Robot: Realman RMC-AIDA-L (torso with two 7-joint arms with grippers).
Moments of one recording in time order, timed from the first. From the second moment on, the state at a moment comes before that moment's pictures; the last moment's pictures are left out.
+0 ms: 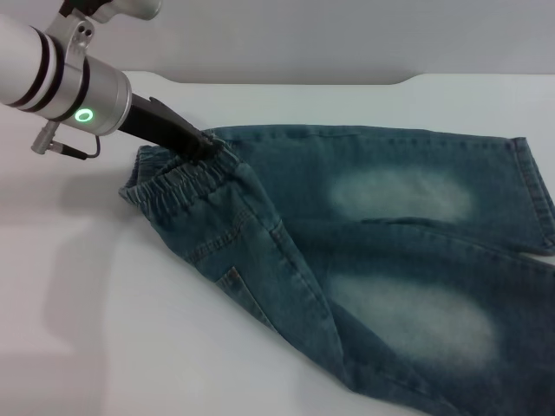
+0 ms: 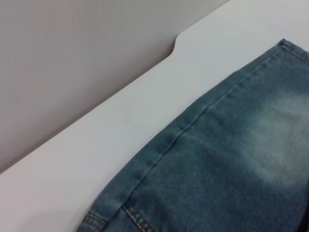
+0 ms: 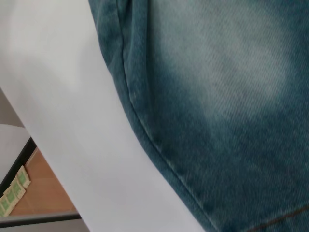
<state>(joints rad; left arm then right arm) -0.77 -2.06 1.12 1.01 2.46 1.29 -2.24 0.54 1.99 -0.61 -0.90 -2.86 -1.95 1.86</state>
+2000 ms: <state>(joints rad) -0.77 -2.06 1.12 1.00 2.46 1.28 -2.23 0.54 2.06 -0.67 -1.00 -2.88 -1.93 1.87</state>
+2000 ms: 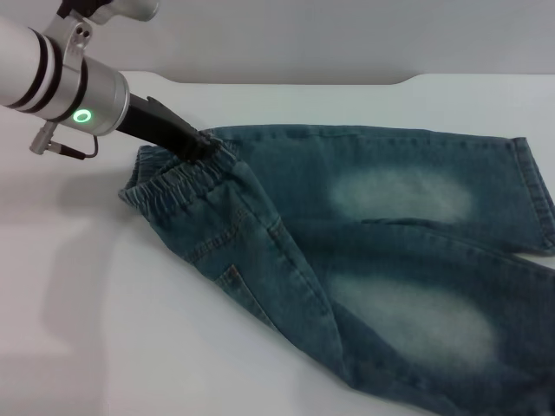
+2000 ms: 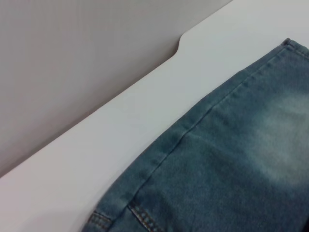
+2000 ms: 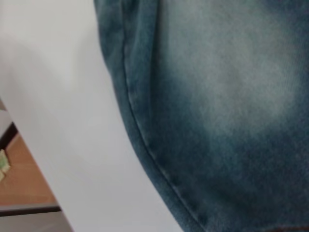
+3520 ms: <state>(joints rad) -0.73 -2.05 1.01 1.07 2.46 1.09 -2.24 0.40 2.01 -0.42 -1.15 -2.06 -1.69 1.63</state>
